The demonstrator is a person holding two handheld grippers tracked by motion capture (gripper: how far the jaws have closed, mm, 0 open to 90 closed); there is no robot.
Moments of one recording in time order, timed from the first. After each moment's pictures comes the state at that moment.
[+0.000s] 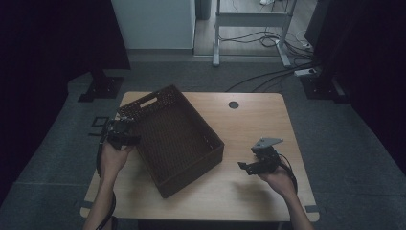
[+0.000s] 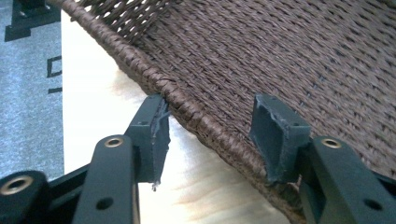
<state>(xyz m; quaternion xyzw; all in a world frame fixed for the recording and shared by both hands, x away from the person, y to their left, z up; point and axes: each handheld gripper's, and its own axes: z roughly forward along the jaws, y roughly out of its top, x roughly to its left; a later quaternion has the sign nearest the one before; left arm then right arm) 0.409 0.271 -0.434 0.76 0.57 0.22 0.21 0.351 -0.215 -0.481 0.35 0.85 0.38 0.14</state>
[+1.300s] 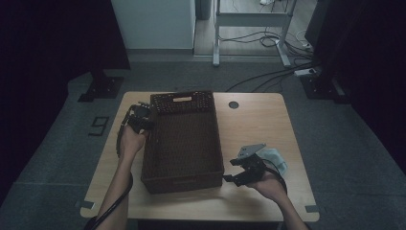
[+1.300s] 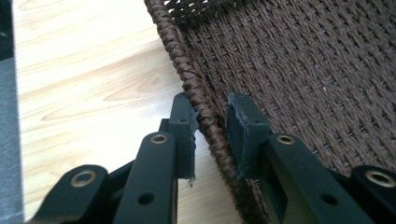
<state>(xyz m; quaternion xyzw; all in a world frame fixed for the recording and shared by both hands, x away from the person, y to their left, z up) 0.471 0.219 -0.433 0.79 0.54 0.20 0.21 0.329 -0.169 -0.474 0.24 0.88 0.40 0.04</state>
